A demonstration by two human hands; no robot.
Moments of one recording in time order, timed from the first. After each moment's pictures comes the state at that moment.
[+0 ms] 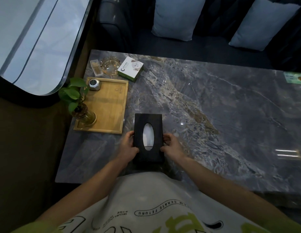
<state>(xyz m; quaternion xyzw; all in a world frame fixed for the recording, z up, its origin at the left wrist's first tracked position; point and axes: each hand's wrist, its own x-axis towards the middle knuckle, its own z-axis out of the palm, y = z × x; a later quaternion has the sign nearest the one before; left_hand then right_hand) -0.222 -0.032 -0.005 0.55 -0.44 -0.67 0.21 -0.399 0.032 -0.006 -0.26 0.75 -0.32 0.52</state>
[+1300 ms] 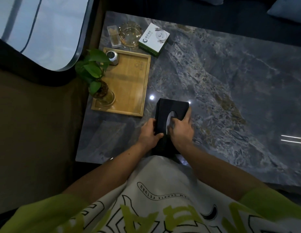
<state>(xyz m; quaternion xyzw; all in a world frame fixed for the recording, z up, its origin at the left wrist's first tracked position) -0.202 -0.047 -0.039 0.56 -0.55 -0.62 0.09 -0.336 -0.019 -0.015 -0.43 0.87 0.03 0.25</state>
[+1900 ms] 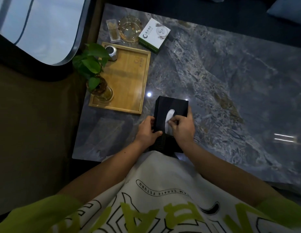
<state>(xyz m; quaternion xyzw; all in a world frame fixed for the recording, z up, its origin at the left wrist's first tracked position) -0.203 -0.047 -0.039 0.57 -0.52 -0.63 0.11 -0.349 -0.013 -0.022 -0.41 0.85 -0.17 0.27</state>
